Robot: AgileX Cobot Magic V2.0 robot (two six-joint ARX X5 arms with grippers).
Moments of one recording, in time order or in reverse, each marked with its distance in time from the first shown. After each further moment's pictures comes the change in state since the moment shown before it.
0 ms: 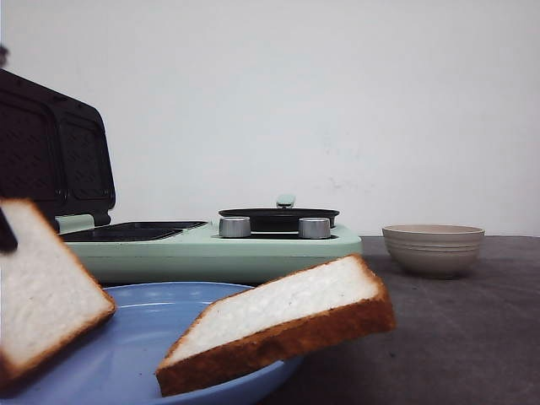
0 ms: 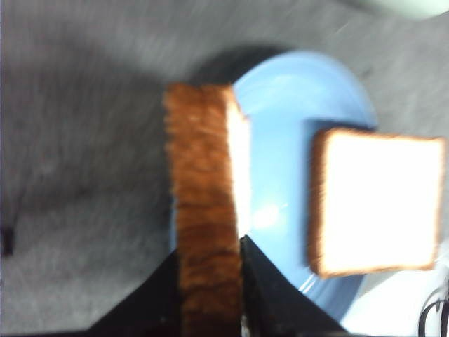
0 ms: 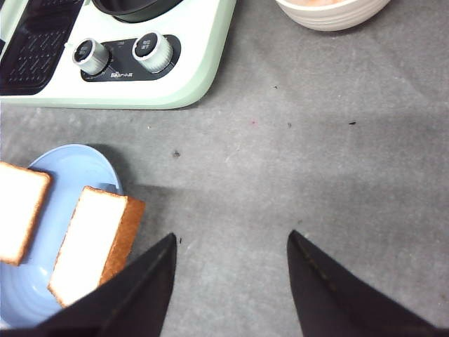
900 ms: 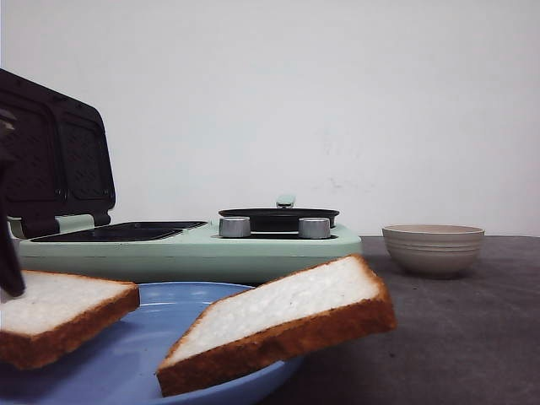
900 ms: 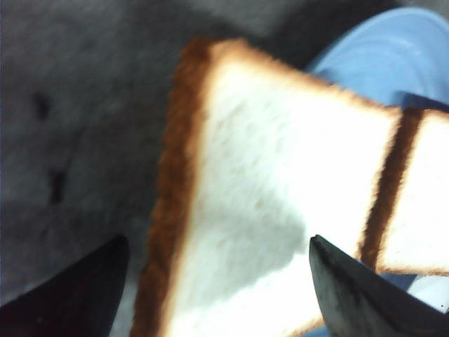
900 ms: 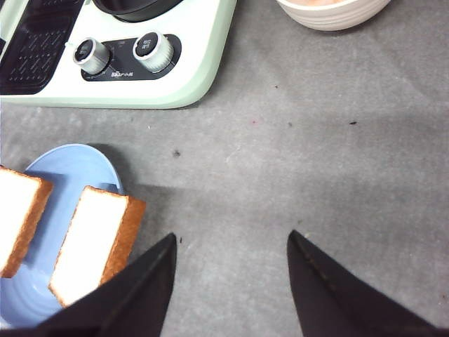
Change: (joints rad) left arm 0.004 0.200 0.000 -0.039 -0.031 -0.025; right arm 0.000 0.000 0.000 0.000 0.000 0.000
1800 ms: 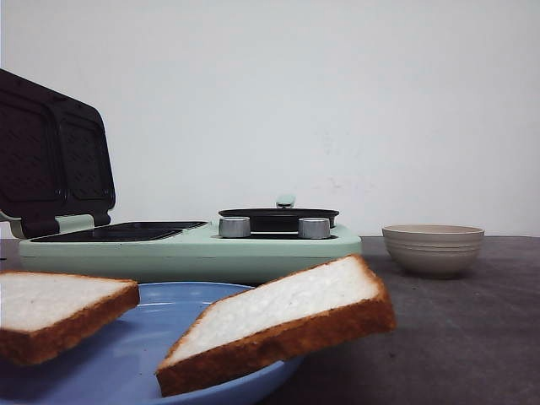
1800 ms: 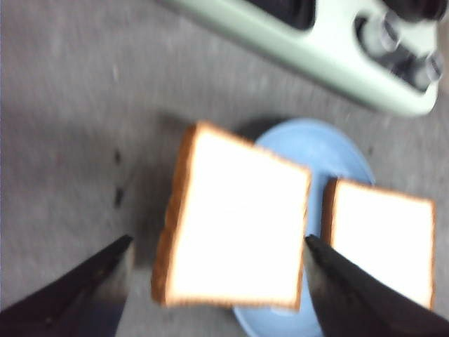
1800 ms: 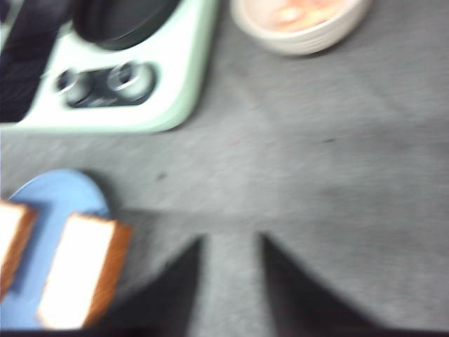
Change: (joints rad) left arm 0.137 -0.513 0.000 -0.229 -0.074 -0.047; right arm 0.000 0.000 0.000 0.032 0.031 0.036
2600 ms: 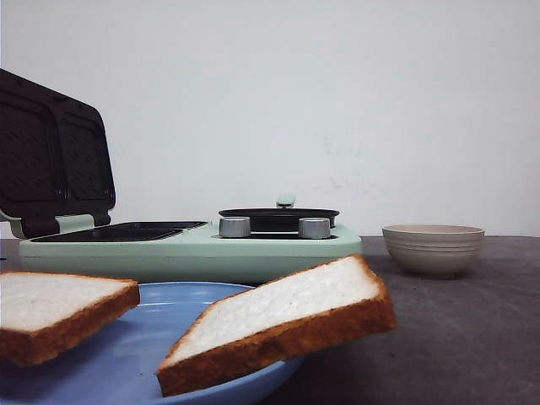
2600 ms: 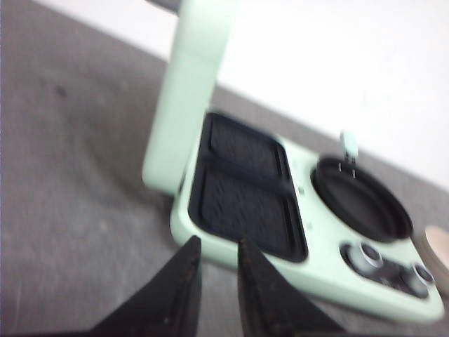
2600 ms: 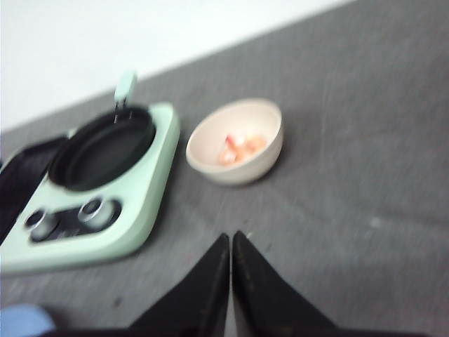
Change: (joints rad) left arm 0.004 -0.445 -0.175 0.420 -0.324 -0.052; right arm -0.001 -0.354 -0.183 0.187 0.268 0.110
